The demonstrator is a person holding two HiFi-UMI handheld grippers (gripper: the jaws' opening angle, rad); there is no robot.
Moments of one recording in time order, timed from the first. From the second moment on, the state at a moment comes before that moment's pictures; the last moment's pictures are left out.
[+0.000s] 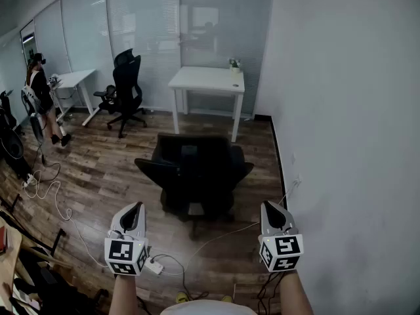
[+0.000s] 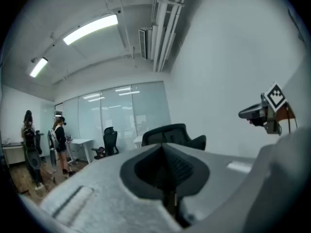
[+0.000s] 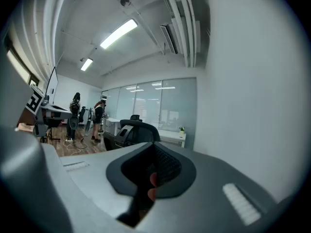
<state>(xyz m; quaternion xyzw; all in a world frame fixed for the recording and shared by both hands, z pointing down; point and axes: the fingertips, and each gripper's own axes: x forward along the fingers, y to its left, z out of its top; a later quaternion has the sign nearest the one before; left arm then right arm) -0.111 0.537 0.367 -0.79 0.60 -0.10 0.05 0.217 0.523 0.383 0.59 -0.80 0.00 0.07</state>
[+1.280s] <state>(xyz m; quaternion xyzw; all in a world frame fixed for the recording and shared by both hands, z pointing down) -0.188 0.567 0.394 -0.82 0.56 -0.09 0.03 0.117 0.560 0.395 0.60 -0.80 0.00 0.08</state>
